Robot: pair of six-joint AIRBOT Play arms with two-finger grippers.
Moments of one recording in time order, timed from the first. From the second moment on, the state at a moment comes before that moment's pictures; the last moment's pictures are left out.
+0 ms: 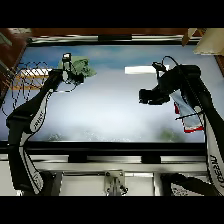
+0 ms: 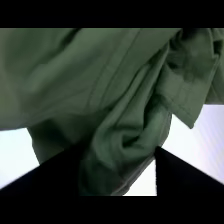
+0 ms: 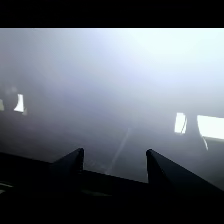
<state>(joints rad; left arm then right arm) -0.16 -2.14 1.92 1.54 -0.66 -1.68 0.23 -1.38 1.37 1.80 -1.32 -1.42</state>
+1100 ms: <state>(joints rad) -0.77 -1.21 1.63 1.54 -1.00 -1.68 0.23 -0.94 1.48 1.30 -1.58 -1.52</state>
